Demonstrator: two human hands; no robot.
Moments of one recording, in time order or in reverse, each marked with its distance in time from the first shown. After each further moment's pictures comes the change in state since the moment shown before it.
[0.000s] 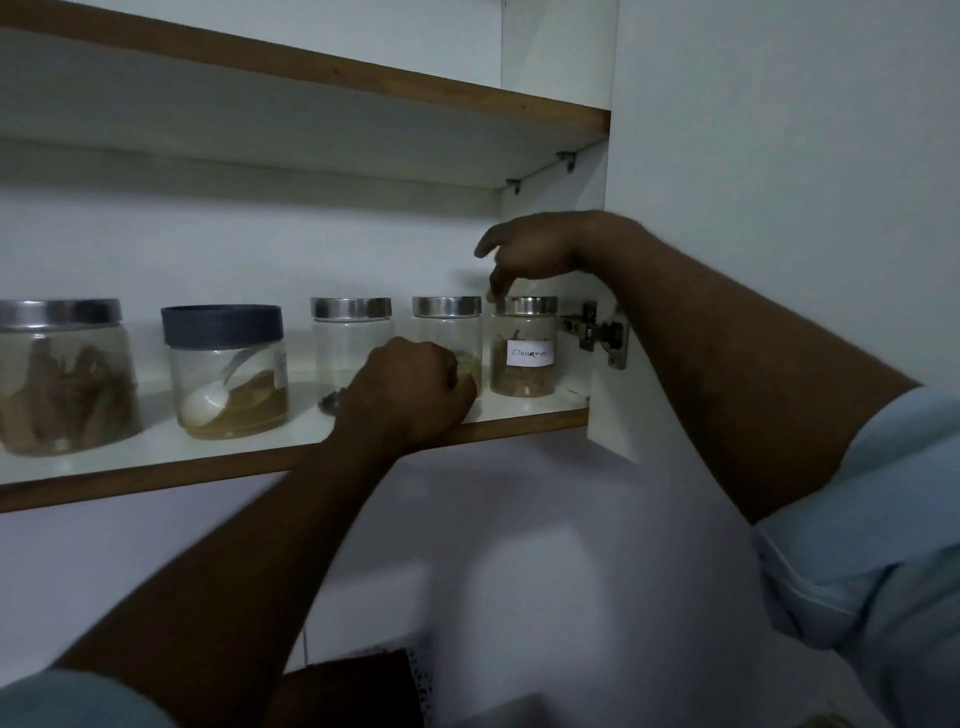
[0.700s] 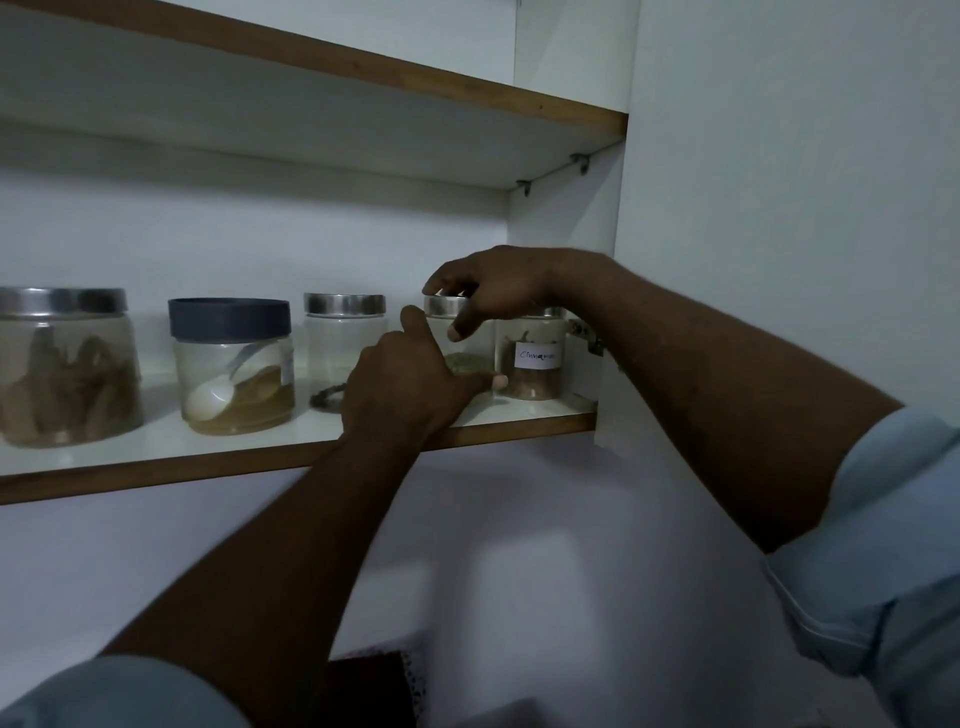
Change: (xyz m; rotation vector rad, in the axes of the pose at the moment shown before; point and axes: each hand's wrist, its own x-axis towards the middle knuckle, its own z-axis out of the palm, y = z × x) left_hand 0.004 0.005 0.005 -0.032 0.089 -0.308; right_hand 0.010 -0.029 0.030 0.074 -0.066 -0.186
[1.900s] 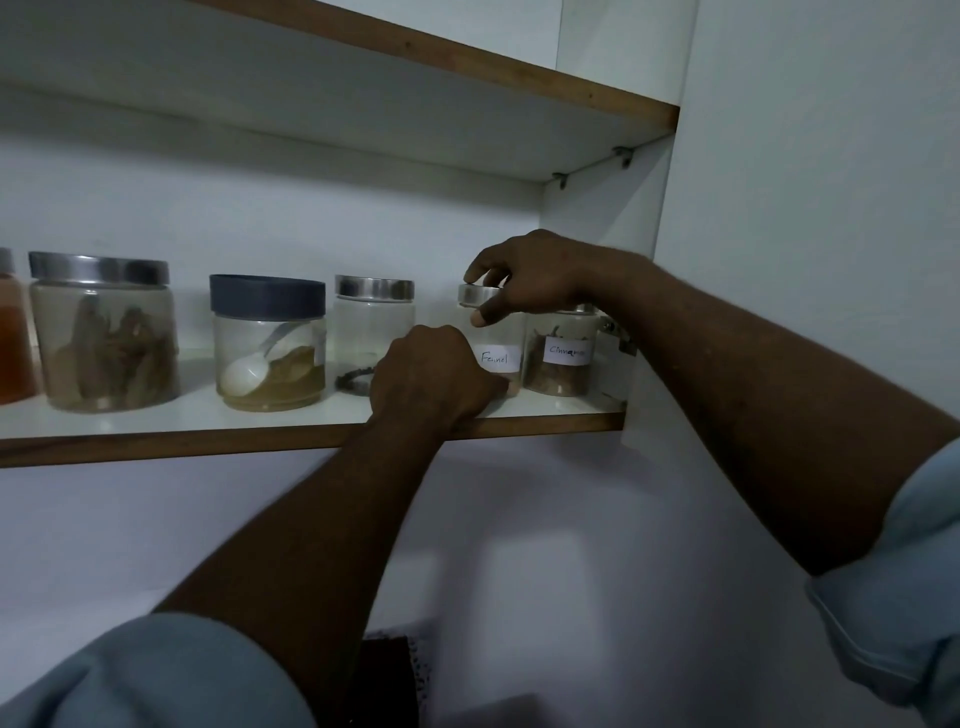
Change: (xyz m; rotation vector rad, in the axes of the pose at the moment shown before) left_hand 0.004 -0.004 -0.001 0.025 -0.159 -0.045; right_hand -0.002 -0.006 0.003 -0.083 0.109 0.026
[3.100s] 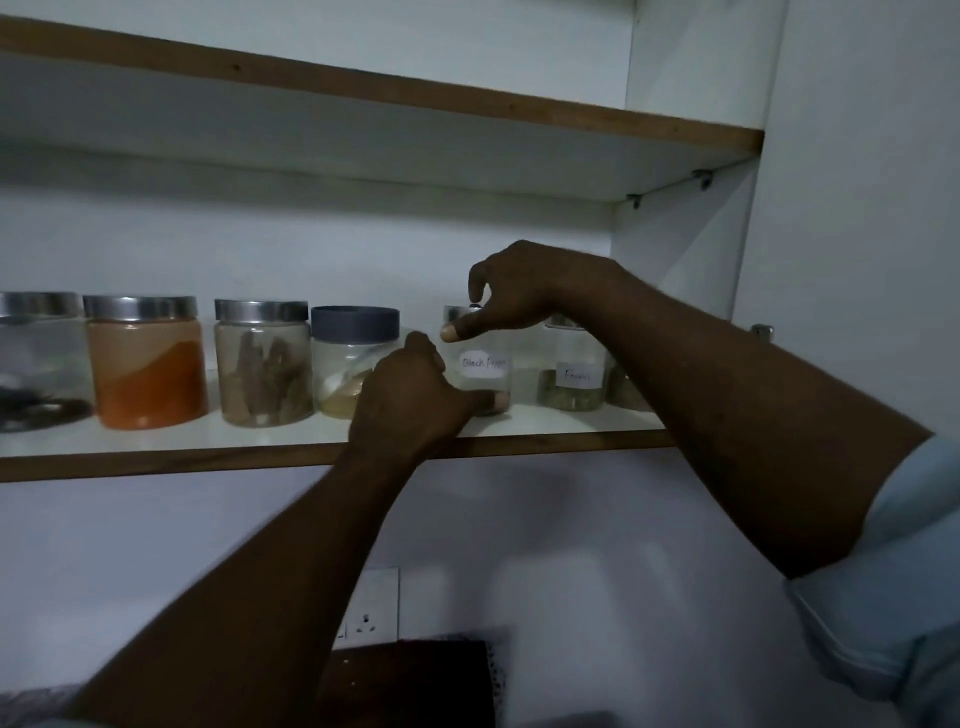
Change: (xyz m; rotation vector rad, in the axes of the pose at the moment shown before) left_hand -0.028 -0.091 -0.062 -0.168 0.084 -0.107; right_hand 0.033 -0.103 -0.004 -0.249 -0.009 -0.072
